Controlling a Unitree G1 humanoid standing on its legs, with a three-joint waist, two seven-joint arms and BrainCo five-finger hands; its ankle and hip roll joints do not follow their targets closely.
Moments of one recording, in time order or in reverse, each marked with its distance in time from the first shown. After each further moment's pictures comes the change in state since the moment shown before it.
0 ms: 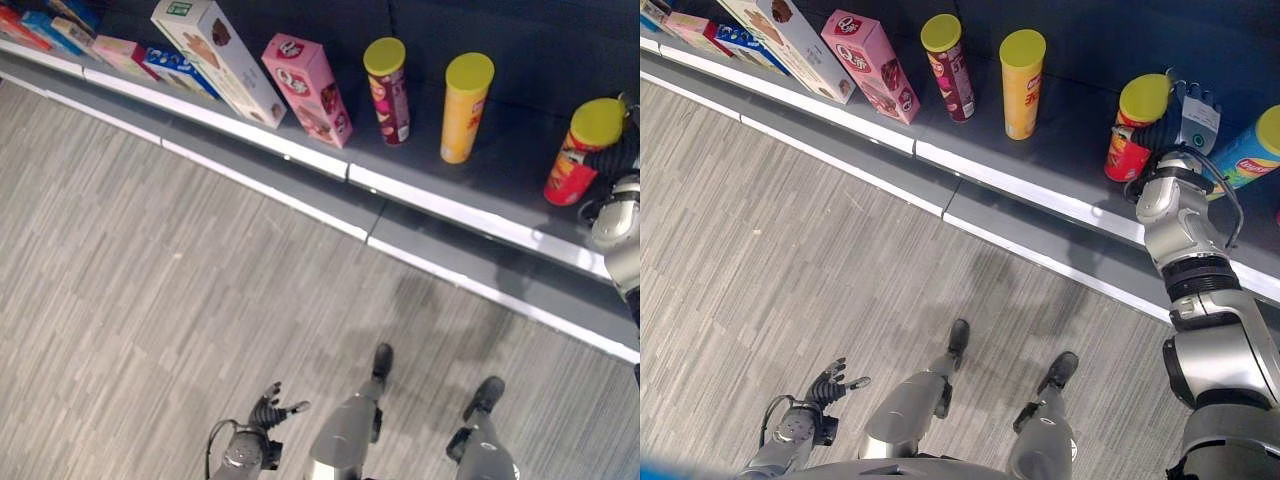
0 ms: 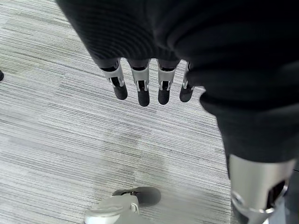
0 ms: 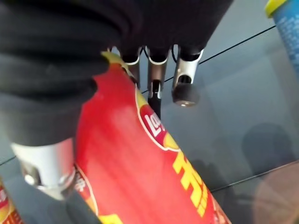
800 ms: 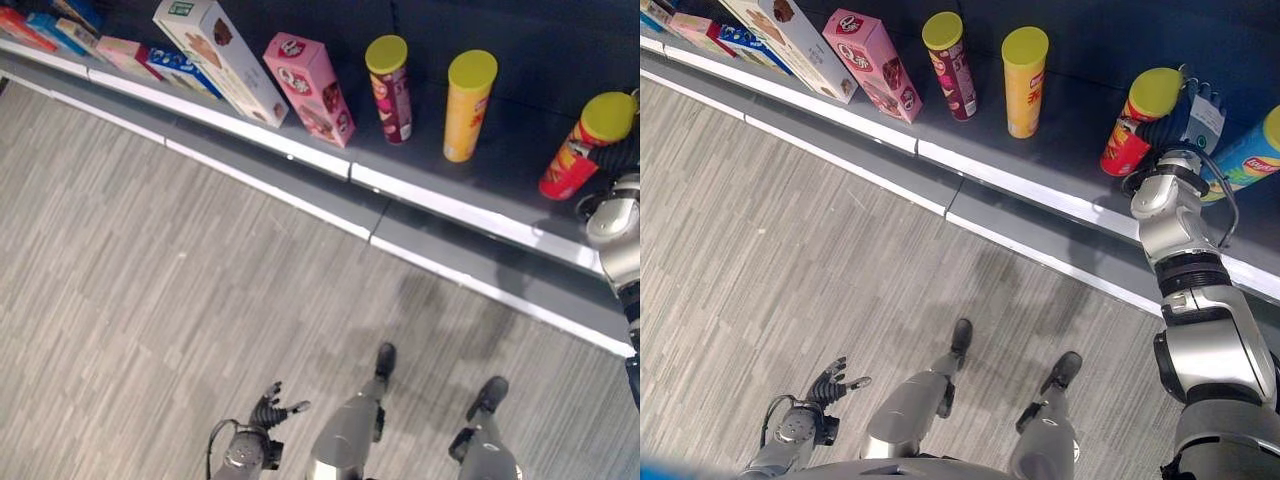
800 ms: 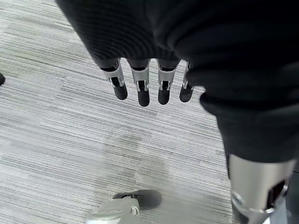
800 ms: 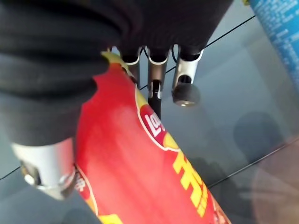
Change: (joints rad) left arm 0.000 0.000 -0.010 -0.001 -0.001 -0.006 0.008; right arm -0.026 0.030 -0.022 0.041 0.059 -0.002 -0.050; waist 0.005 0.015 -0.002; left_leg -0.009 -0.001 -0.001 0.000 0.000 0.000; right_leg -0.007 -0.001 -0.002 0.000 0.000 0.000
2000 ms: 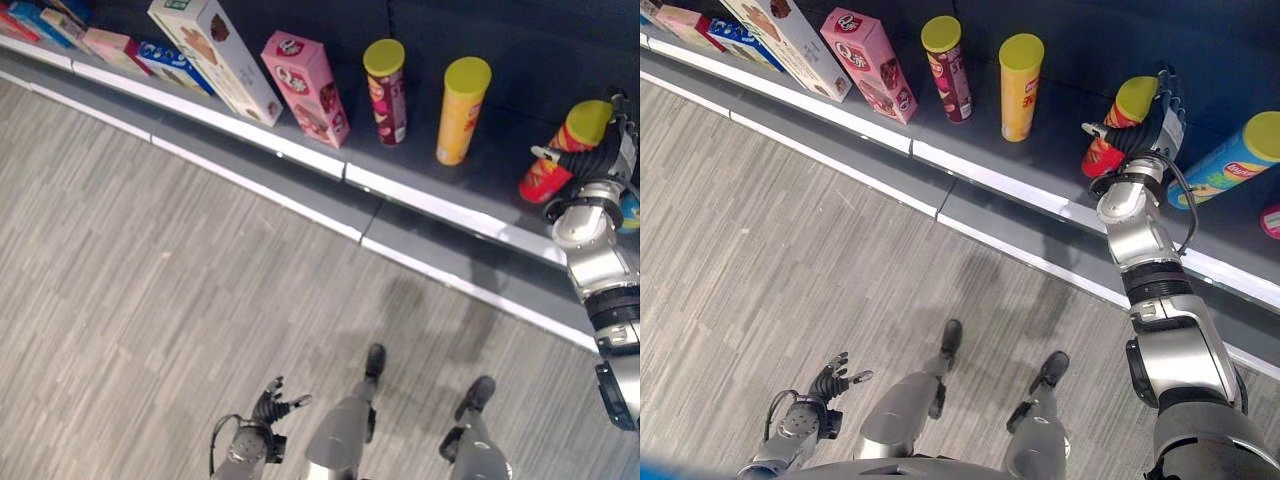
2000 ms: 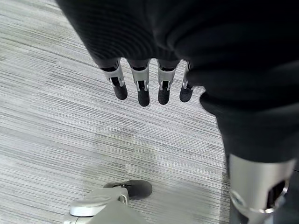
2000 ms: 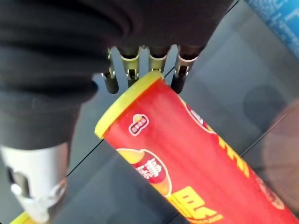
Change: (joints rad) left arm -0.018 -0.001 -0.020 -0.019 -0.035 0.010 0.021; right arm 0.046 0.134 -0.068 -0.075 0.118 -0.017 -0.028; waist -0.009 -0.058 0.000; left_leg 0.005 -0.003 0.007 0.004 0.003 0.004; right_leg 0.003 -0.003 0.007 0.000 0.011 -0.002
